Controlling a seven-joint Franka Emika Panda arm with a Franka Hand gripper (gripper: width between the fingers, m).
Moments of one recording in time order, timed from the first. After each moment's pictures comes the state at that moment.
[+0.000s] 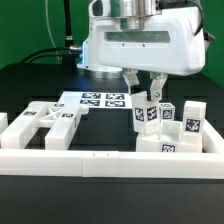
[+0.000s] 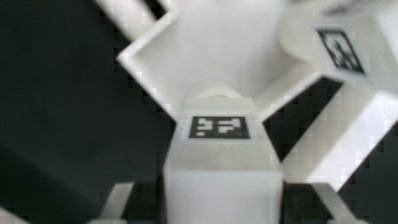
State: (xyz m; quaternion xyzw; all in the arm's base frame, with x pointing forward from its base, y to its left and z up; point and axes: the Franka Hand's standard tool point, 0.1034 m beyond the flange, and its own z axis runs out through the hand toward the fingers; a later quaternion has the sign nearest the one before) arm 0.600 0.031 0.089 -0.85 0.53 0.00 0.06
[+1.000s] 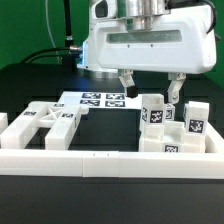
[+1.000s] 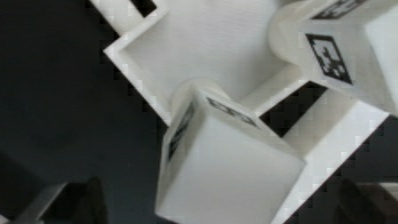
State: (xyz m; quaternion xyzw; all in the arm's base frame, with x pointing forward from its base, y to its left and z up) arm 0.606 0.036 0.090 -0.91 0.40 -0.03 0.07
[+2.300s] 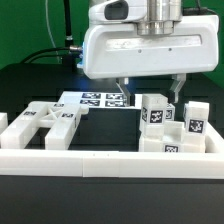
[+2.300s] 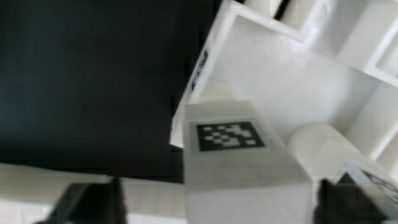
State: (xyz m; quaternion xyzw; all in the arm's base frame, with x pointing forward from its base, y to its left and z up) arm 0.603 0.038 0.082 -1.00 -0.08 -0.05 0.02
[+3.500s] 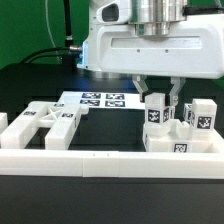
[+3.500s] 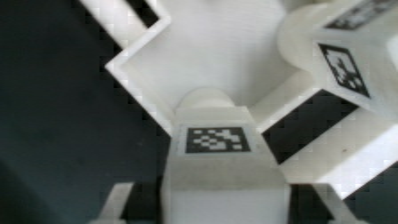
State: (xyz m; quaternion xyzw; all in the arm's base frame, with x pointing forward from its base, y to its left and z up) arm 0.603 0.051 0.082 -0.93 0.36 -0.02 0.06
